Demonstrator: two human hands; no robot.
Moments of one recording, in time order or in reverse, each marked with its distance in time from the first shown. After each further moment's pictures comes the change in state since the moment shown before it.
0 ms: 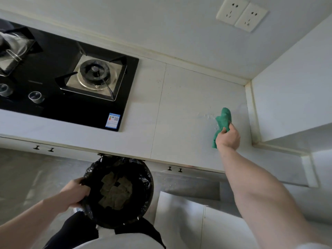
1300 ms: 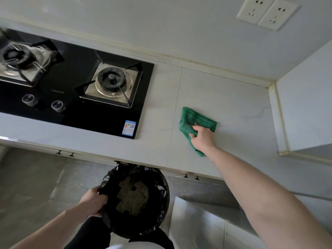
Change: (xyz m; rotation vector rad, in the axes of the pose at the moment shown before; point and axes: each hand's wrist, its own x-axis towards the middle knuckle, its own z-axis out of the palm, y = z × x) left_hand -0.007 0.010 0.011 -0.046 0.033 -0.026; right_hand -0.055 -0.094 0.075 -0.192 -0.548 -0.513
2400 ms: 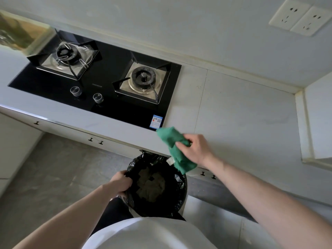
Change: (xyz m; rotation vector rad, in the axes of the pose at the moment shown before) left_hand 0.011 -0.019 -0.015 -0.010 -0.072 0.046; right_hand -0.115 -0.126 -0.014 0.400 -0.143 -0.389
